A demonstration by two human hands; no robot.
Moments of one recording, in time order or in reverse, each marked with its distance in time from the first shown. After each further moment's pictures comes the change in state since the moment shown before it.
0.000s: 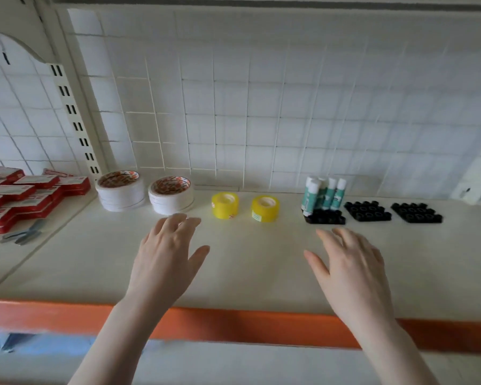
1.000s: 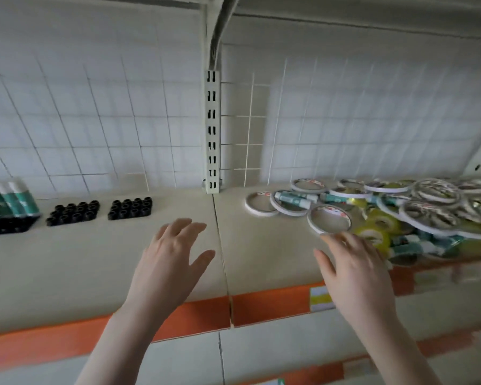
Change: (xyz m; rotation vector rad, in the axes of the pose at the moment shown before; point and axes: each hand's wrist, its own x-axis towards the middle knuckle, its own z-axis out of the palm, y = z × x) left_hand 0.011 0.550 0.153 -0.283 -0.133 0.112; right_hand -0.065 0.560 -0.109 -0.119 0.158 0.120
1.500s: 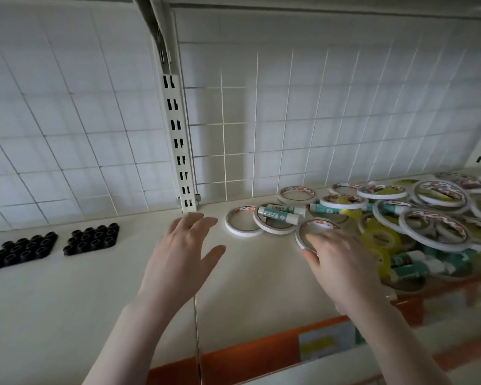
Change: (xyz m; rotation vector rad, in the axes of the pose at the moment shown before) left_hand 0.074 0.033 0.045 -0.002 -0.037 0.090; right_hand 0.056 0.030 0.038 -0.056 -0.190 -0.088
